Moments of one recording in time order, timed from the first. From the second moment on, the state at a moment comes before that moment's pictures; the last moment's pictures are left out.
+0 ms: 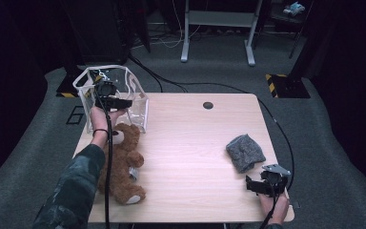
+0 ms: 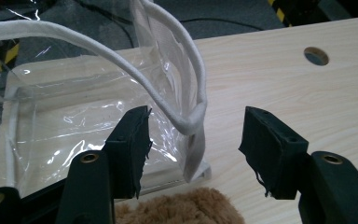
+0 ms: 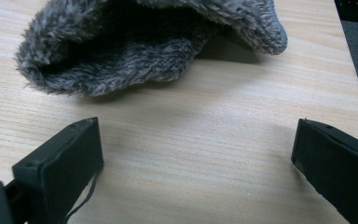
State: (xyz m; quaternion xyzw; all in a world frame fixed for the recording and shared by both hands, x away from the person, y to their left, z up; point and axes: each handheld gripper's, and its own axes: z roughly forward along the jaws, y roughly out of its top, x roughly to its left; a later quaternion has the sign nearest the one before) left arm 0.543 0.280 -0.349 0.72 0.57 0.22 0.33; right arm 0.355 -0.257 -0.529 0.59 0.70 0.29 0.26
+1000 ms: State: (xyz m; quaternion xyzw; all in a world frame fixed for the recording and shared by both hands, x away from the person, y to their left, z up) left arm 0.560 0.243 -0.359 0.76 0.50 0.20 0.37; right arm 0.355 -0.257 -0.529 0.59 0.70 0.29 0.26
